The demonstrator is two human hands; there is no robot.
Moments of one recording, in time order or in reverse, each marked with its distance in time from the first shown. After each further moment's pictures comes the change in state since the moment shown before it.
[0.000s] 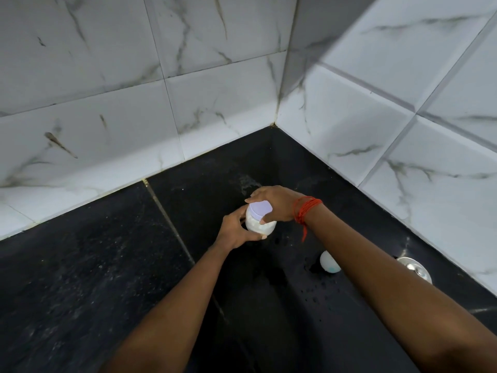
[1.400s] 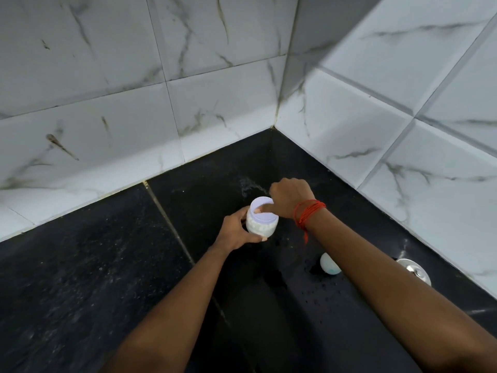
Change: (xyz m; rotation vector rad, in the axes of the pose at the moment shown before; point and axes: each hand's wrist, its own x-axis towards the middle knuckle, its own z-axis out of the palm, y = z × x) left_hand 0.002 0.001 -0.003 0.024 -0.027 0.039; right_hand -0.018 -0.021 -0.019 -0.443 0.176 0.301
